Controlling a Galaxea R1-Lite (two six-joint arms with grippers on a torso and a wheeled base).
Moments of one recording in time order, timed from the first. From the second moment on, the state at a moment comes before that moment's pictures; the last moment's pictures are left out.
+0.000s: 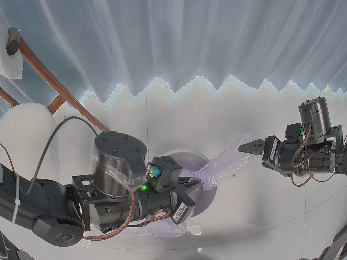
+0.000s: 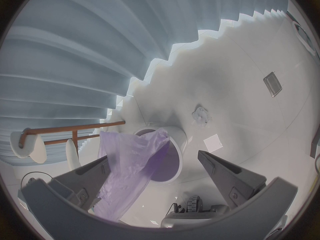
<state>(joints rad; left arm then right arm) -0.89 1.71 -0.76 -0.59 -0.01 0.10 0.54 1.53 -0.88 -0.01 0.00 0.78</state>
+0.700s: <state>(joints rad) -0.89 1.70 -0.75 -0.59 -0.02 0.10 0.56 1.61 -0.89 -0.06 -0.03 0.71</state>
